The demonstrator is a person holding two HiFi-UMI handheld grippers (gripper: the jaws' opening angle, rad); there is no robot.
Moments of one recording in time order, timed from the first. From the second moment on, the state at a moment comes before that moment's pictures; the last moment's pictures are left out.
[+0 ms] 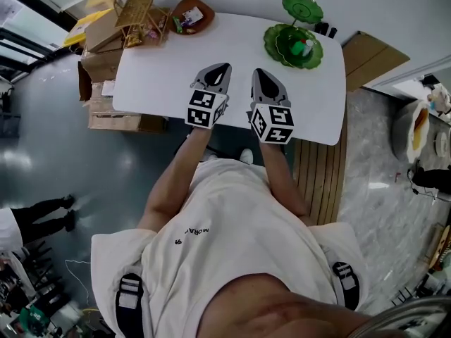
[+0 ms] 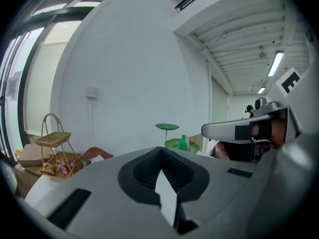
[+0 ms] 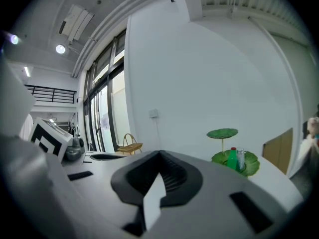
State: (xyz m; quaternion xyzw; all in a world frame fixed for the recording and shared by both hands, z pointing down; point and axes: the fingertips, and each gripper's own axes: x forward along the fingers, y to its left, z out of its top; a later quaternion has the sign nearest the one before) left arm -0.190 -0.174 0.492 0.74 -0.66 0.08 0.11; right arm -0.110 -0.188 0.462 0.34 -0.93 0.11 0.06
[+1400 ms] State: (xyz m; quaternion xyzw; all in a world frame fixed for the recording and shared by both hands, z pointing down) left arm -0.191 -0.097 0.748 0.75 -0.33 0.56 0.13; right arm -0.110 -0.179 0.497 0.32 -0.93 0.14 0.09
